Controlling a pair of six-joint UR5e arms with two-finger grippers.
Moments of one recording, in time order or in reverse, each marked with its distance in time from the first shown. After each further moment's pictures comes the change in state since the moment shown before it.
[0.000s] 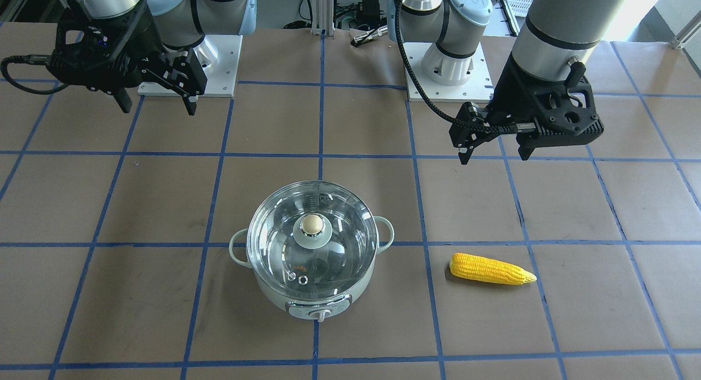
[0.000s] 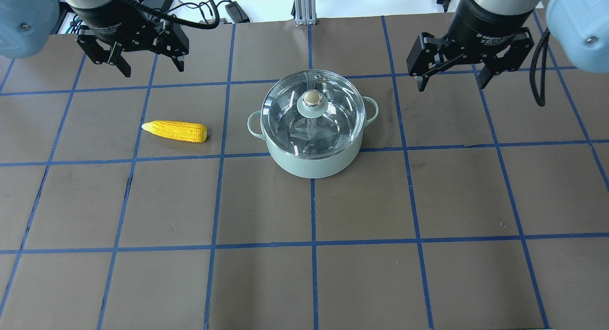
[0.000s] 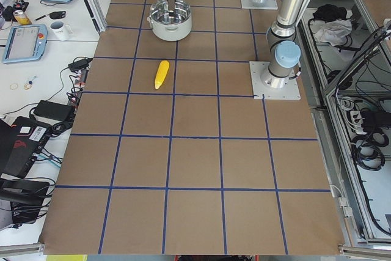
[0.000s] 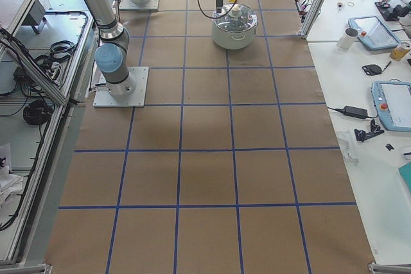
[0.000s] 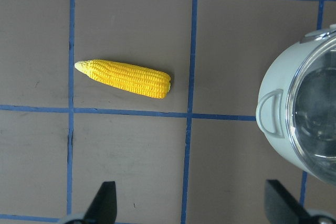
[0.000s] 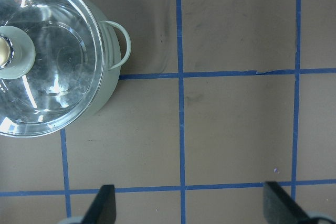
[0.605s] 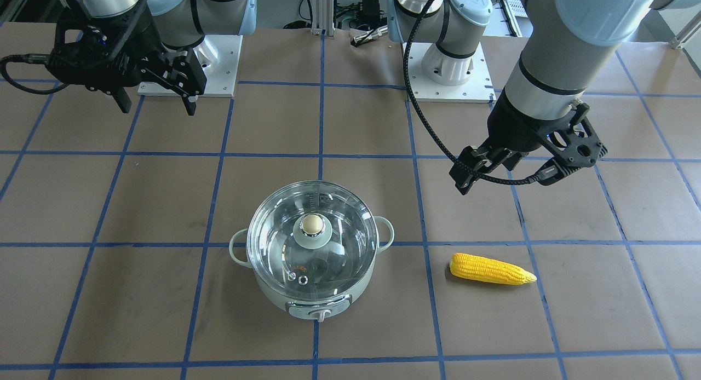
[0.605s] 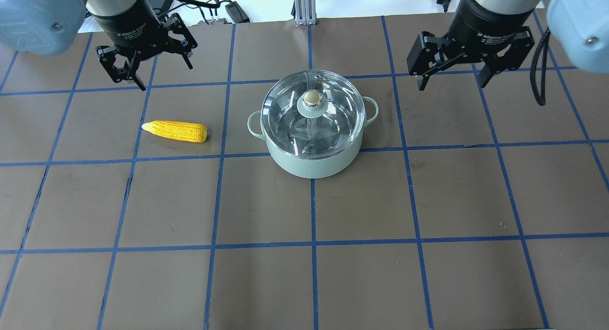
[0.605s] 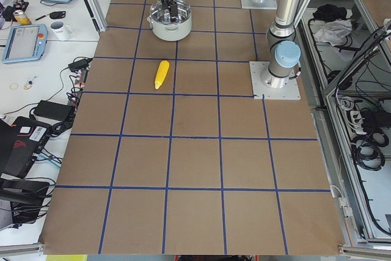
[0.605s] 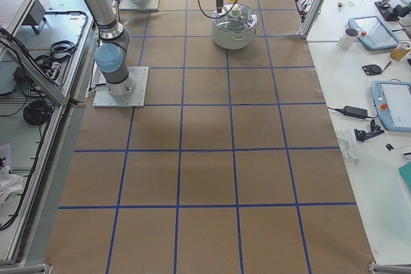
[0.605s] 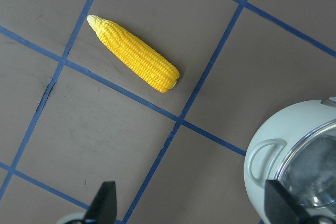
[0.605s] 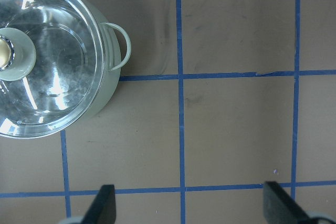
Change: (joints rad) left arm 0.003 -0.065 0.002 0.011 -0.014 -0.395; right arm 0.000 -0.002 0.000 -0.004 -0.001 -0.001
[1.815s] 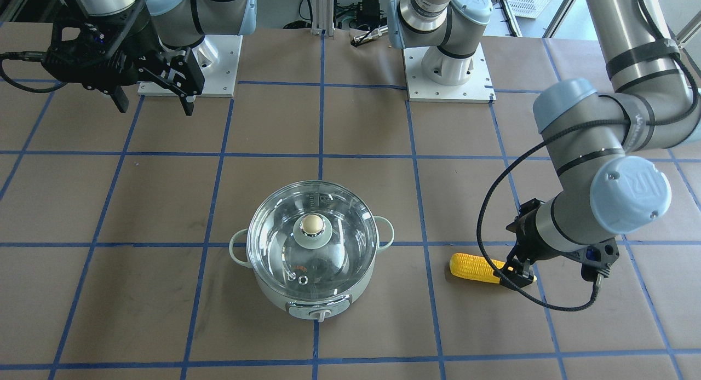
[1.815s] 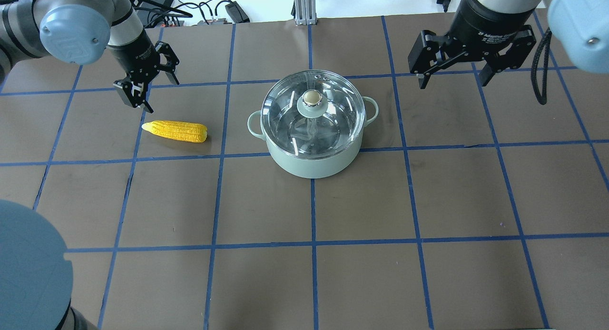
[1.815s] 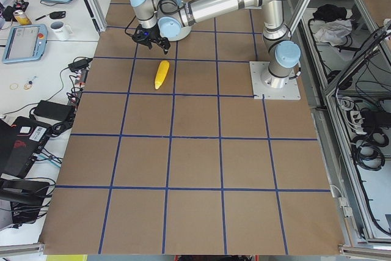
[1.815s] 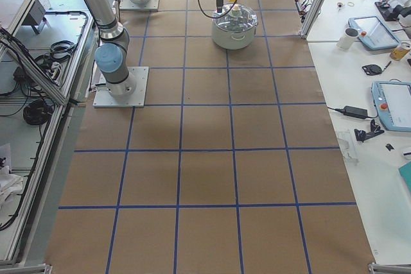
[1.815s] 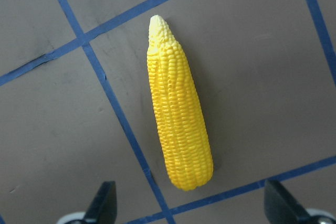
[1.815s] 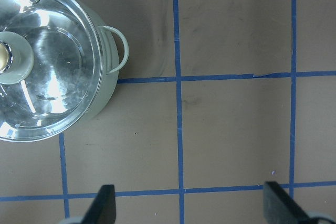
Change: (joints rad) left arm 0.140 -0.287 -0.004 0.135 -0.006 -0.524; right arm -0.001 -0.002 0.000 -0.006 -0.007 0.007
